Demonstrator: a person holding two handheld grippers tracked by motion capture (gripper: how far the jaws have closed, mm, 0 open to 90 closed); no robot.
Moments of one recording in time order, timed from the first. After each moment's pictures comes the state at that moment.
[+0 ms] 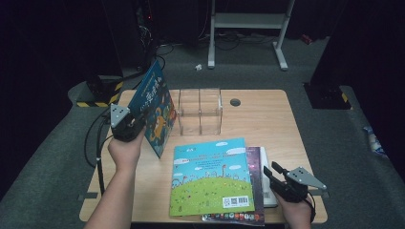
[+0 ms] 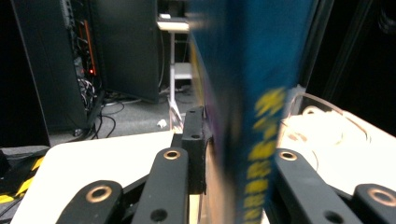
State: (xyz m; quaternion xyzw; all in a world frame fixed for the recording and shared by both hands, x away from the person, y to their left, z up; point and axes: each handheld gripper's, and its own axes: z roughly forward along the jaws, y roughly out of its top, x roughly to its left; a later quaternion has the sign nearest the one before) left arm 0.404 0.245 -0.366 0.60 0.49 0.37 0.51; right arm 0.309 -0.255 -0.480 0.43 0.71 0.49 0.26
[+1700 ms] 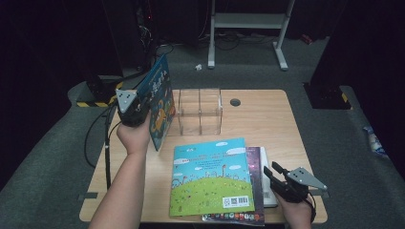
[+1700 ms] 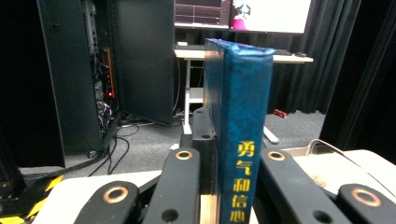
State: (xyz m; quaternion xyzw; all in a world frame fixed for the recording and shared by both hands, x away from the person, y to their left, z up) left arm 0.436 0.224 -0.347 0.56 0.49 0.42 0.52; right arm 0.309 -0.256 -0.479 0.43 0.71 0.49 0.27
